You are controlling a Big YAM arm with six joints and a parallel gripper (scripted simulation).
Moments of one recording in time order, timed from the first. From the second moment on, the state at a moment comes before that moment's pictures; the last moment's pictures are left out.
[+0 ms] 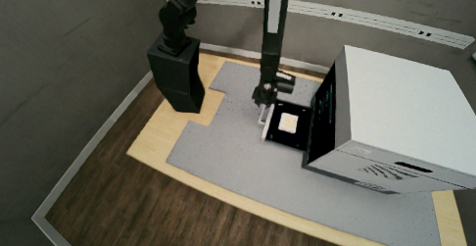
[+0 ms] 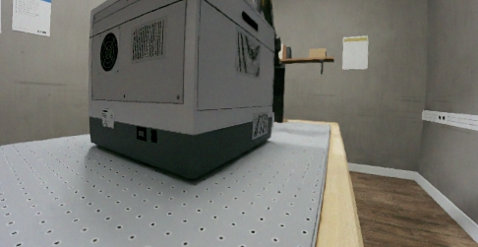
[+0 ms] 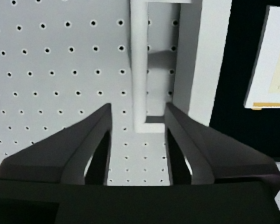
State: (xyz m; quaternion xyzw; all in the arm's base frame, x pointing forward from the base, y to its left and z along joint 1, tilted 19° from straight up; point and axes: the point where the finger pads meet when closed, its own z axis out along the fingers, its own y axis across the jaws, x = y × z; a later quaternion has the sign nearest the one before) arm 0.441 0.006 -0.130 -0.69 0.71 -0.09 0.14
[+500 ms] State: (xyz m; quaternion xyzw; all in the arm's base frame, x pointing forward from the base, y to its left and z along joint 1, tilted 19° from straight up) arm 0.446 0.008 -0.148 -0.69 0.71 -0.08 0.14
